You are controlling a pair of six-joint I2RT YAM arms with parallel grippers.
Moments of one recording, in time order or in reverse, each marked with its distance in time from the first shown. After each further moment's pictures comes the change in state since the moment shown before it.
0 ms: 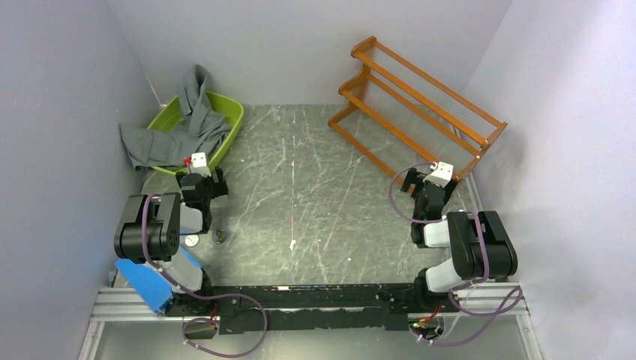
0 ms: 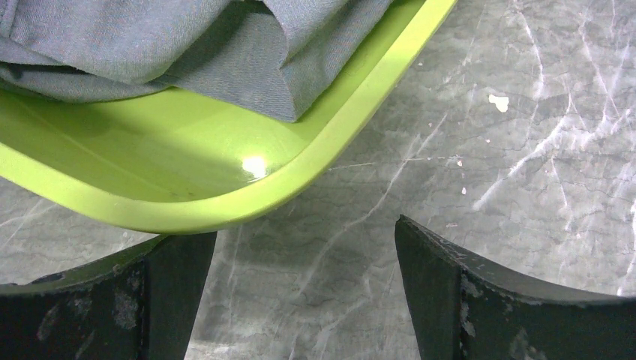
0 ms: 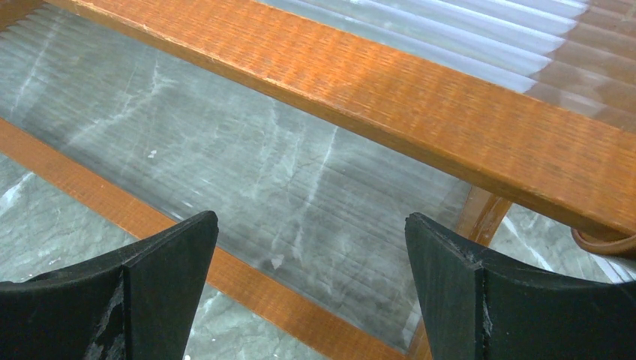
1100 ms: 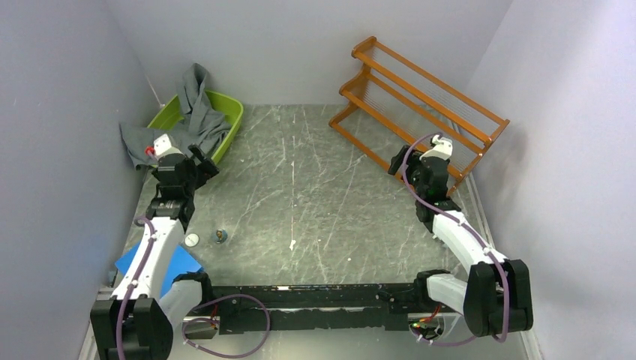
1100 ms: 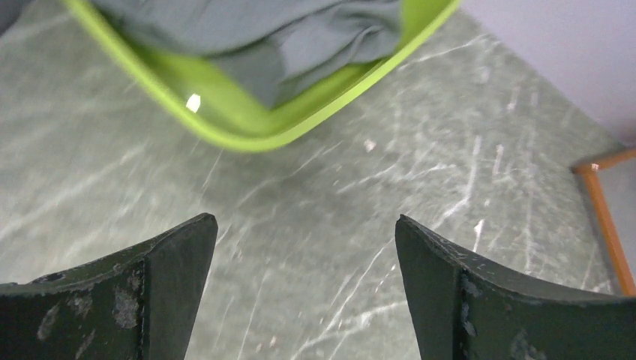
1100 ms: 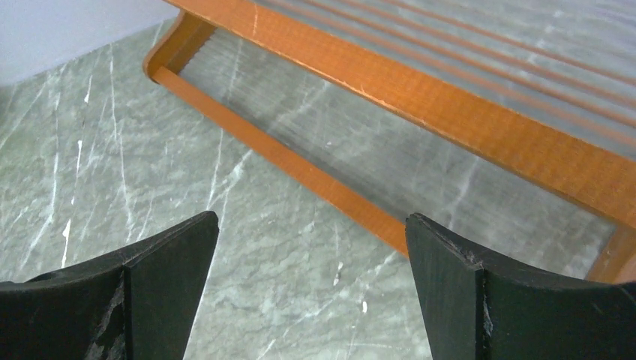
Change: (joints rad) left arm -0.032 -0.663 0.283 -0.966 -0.057 -0.438; right arm 0.081 -0.357 0.326 -0.809 -0.203 0.269
